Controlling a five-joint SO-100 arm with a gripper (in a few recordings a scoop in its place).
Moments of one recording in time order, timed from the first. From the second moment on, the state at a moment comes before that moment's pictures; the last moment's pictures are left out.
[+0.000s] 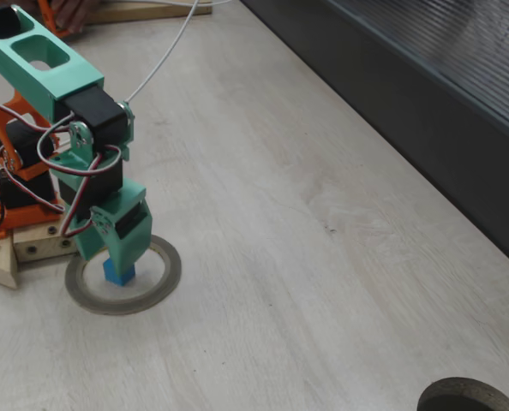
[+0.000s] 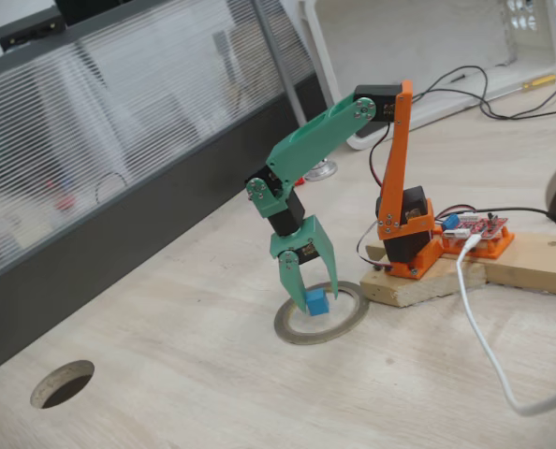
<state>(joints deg) 52.6 110.3 131.8 81.1 82.6</state>
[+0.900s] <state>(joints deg) 52.6 110.7 124.9 88.4 82.6</state>
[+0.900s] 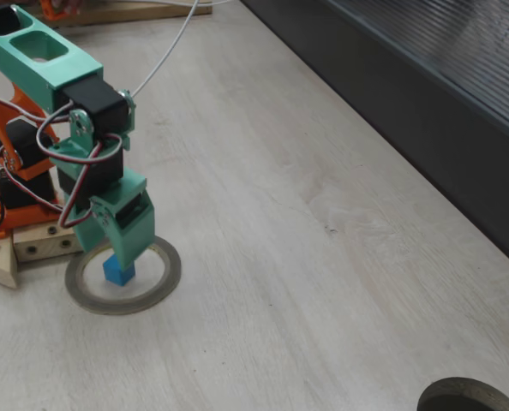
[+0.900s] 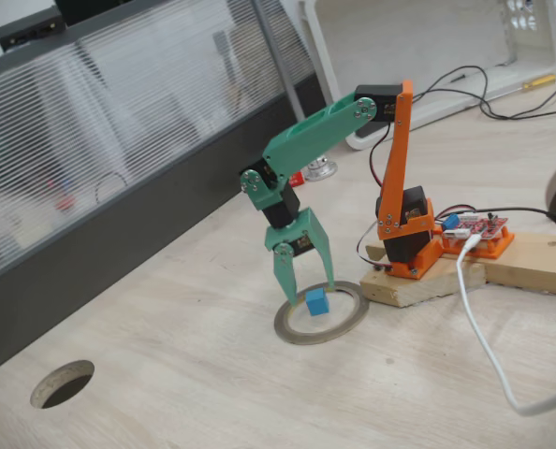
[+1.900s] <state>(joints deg) 52.6 110.7 108.8 107.2 82.6</state>
